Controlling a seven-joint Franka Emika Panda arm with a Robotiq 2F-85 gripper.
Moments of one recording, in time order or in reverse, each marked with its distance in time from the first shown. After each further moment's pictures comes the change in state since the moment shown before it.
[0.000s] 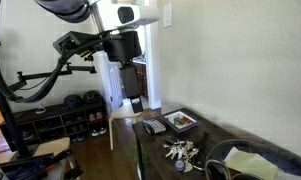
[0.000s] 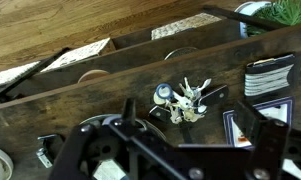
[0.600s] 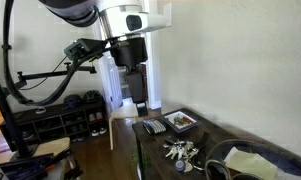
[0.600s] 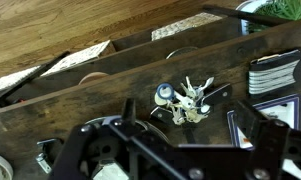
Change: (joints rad) arm 0.000 0.069 0.001 0.026 0.002 0.028 0.028
